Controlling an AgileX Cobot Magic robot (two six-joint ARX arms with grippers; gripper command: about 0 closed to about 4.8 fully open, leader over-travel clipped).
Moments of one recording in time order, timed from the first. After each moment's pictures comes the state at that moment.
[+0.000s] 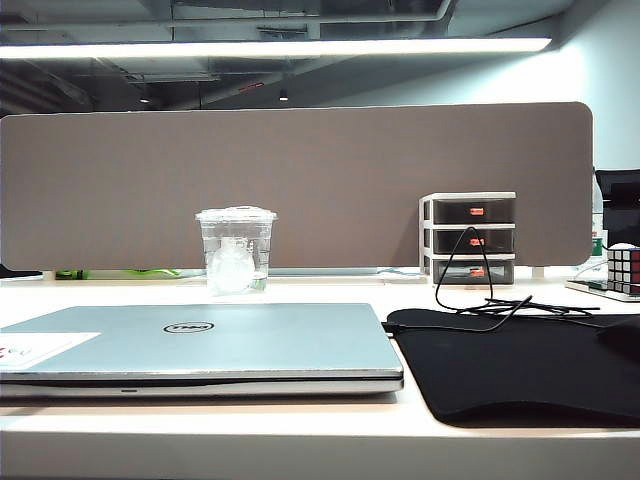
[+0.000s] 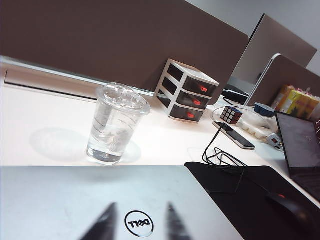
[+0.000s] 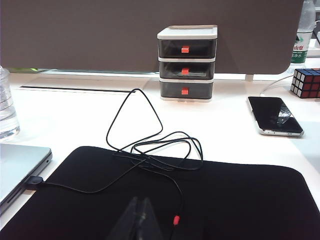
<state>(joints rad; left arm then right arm) 0.07 0.00 0.01 0.09 0.58 -0.42 0.06 0.00 0.01 -0.02 -0.07 0.02</state>
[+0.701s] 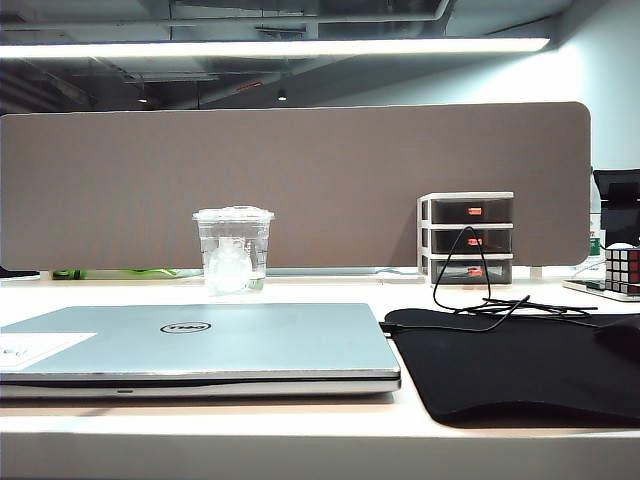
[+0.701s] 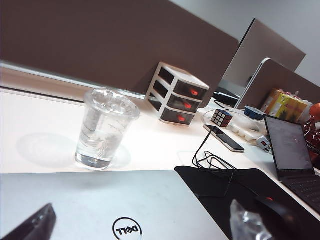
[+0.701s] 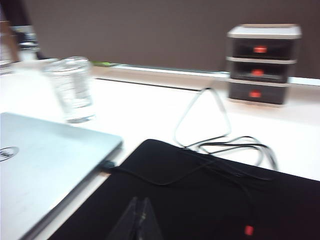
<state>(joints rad) 0.07 0.00 0.03 0.09 0.60 -0.44 0.06 0.00 0.01 -0.02 -0.34 0.02</state>
